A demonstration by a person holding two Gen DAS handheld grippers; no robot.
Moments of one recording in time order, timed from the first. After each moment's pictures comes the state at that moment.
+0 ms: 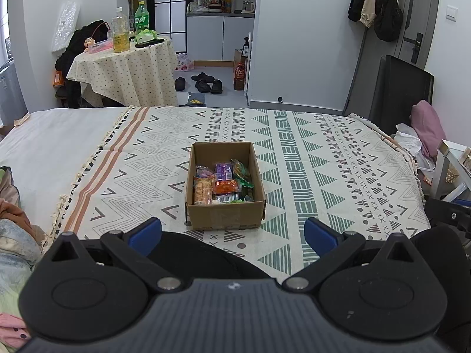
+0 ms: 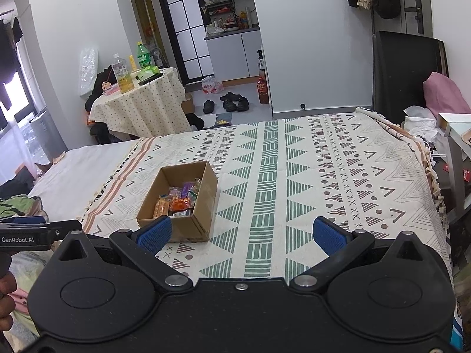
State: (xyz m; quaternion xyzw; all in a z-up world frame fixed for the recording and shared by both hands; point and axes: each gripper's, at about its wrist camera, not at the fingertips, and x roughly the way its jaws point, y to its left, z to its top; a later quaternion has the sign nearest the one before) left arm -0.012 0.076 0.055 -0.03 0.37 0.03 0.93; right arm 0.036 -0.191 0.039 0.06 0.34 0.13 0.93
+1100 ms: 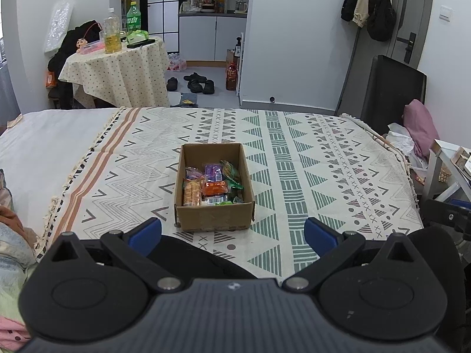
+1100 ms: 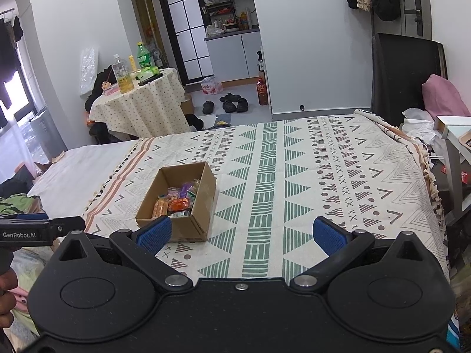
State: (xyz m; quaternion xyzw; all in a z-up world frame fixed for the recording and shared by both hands) left arm -0.009 0.065 0.057 -0.03 0.37 0.01 0.93; right arm 0.036 -0.198 0.042 0.06 0.34 0.12 0.93
